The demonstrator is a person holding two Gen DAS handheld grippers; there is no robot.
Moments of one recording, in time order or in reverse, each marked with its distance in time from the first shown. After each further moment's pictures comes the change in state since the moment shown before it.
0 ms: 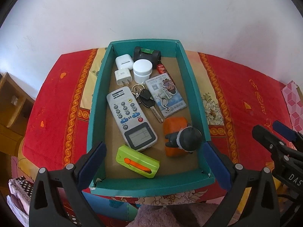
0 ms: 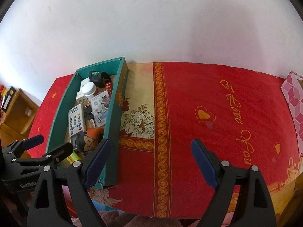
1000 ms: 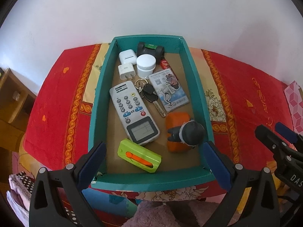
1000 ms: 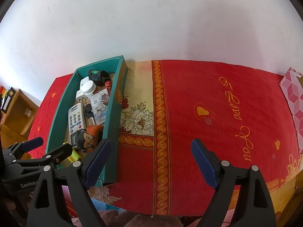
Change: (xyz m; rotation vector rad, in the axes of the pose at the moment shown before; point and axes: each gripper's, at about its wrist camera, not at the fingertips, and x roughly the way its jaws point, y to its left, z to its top) left arm 0.000 0.002 -0.005 -0.027 0.025 0.016; right arm -0.001 -0.001 -0.006 0.010 0.003 -0.003
